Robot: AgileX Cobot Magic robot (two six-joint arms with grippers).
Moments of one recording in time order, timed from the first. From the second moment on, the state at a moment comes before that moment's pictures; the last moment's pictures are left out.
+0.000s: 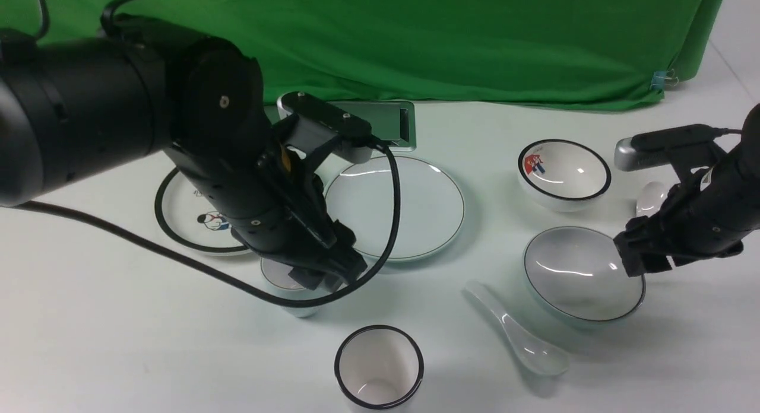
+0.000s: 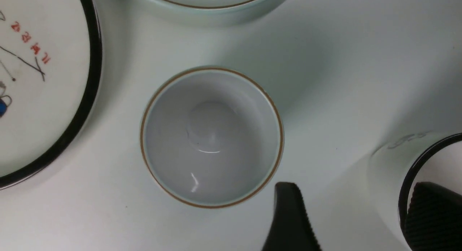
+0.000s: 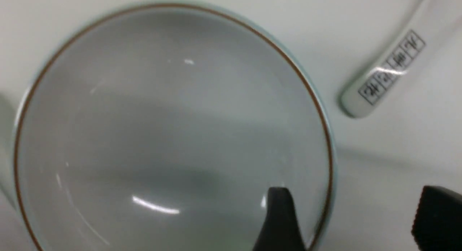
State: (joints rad) right arm 0.14 1.70 -1.10 0.08 0.63 -0.12; left arm -0.52 1.59 -1.26 -0.11 0.94 0.18
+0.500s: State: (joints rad) right arm 0.14 1.82 -1.10 0.20 0.56 -0.18; left arm -0.52 1.59 -1.26 -0.06 0.93 0.17
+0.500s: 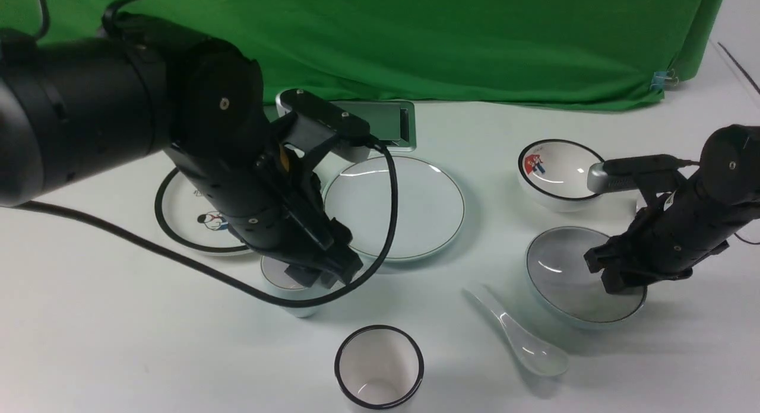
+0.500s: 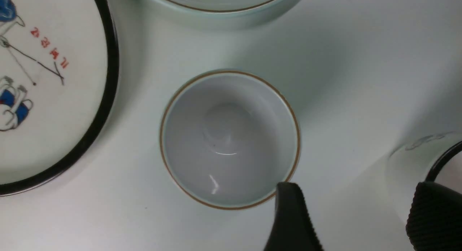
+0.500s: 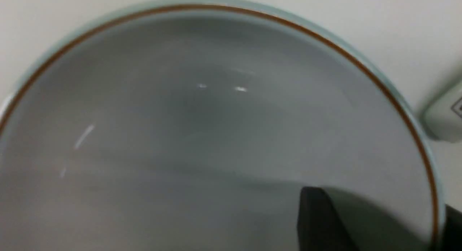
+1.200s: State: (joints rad) right arm 0.46 1.99 -1.77 0.21 0.75 -0.26; left arm -0.22 1.34 -1.26 0.14 1.03 -0.05
